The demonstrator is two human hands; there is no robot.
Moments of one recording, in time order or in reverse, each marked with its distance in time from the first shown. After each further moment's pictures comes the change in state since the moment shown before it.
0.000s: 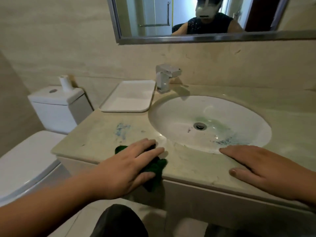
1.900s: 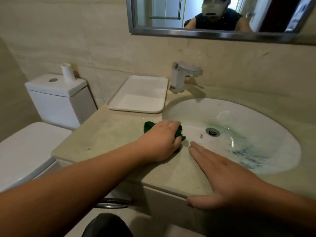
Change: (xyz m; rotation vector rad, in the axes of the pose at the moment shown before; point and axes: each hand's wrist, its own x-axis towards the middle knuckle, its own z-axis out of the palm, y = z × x) left_hand 0.112 -0.035 -0.009 -0.209 0.126 -0.299; right_hand 0.097 -0.119 0.018 -0.025 -0.125 -0.032
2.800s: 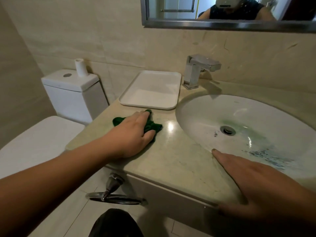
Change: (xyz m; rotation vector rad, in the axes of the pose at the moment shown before) left_hand -0.044 -0.098 -0.031 0.091 0.038 -0.195; right_hand -0.009 0.021 0.004 -0.015 0.002 -0.005
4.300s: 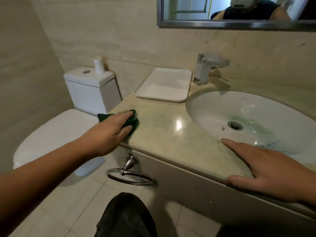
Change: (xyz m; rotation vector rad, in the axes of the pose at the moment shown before) left_hand -0.096 -0.048 -0.021 -0.029 0.108 -0.056; right_hand -0.016 0.009 -0.003 0.004 0.060 -0.027
